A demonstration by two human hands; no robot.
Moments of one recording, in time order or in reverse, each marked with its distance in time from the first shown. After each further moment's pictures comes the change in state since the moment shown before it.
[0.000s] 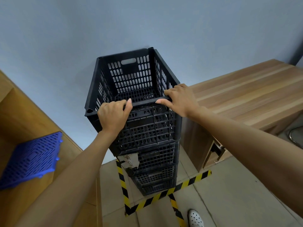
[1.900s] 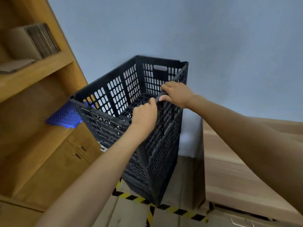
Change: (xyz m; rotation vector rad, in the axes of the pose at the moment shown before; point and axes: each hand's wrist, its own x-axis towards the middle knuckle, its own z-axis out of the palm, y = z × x) left_hand 0.084 0.237 0.044 0.491 -0.558 -0.312; right_hand 0.126 0.162 0.054 0.228 -0.235 -0.662
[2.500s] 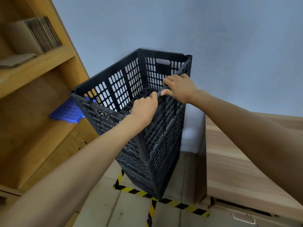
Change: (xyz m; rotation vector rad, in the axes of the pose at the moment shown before) left_hand 0.010 -0.009 0.010 0.099 0.026 0.097; right_hand -0.004 -0.002 0.003 -0.087 0.022 0.044
